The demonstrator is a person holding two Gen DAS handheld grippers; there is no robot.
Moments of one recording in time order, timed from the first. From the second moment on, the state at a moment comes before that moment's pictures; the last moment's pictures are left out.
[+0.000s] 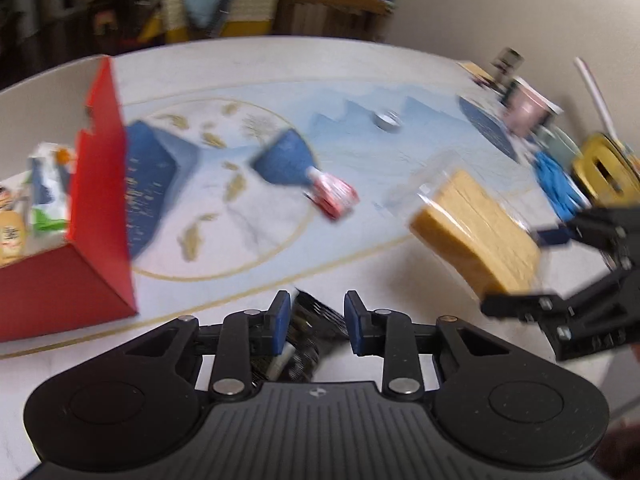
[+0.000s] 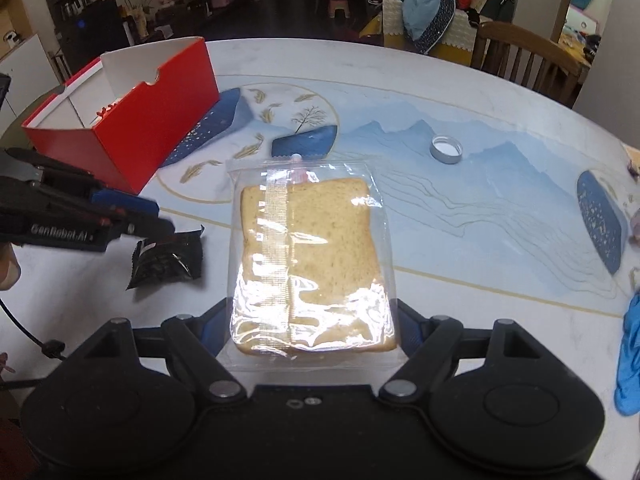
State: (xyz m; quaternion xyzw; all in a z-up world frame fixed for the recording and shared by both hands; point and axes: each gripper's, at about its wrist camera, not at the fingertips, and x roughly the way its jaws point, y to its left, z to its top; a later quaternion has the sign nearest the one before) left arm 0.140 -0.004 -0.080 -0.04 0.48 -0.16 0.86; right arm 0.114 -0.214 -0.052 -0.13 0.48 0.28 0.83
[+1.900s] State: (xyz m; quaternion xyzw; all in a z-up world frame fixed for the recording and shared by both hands) left arm 0.110 0.130 -0.003 0.01 0.39 -0.10 0.92; right arm 0.117 -0.040 0.039 -0.15 0.42 0.38 0.81
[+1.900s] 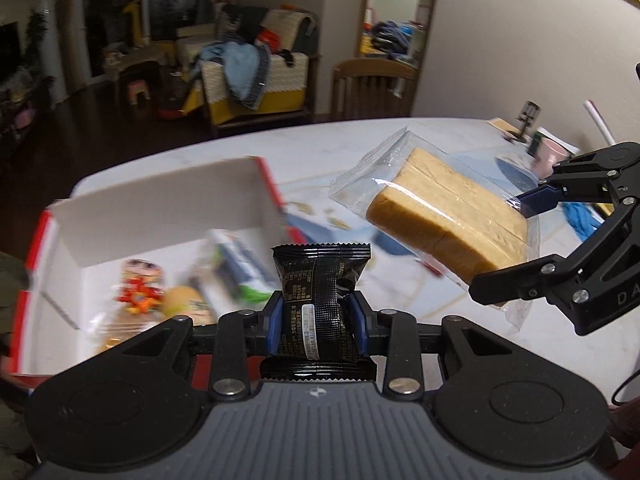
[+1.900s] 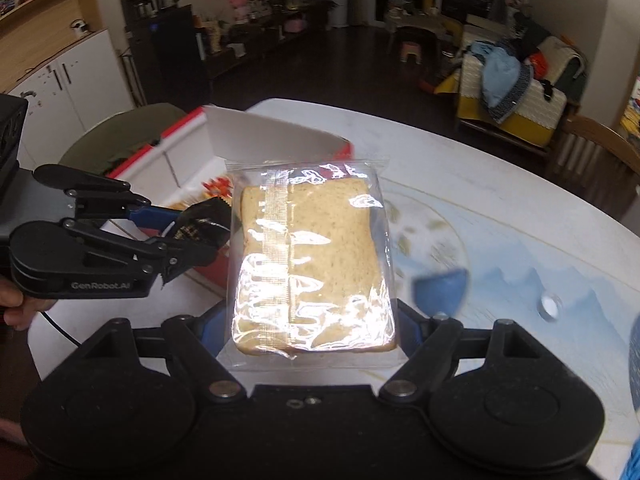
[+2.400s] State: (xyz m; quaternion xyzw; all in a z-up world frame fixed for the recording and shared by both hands) left arm 0.139 0.231 -0.013 0.03 0.40 -0.02 0.91; right arm 0.138 0.081 0.015 -0.20 0.42 0.37 0.80
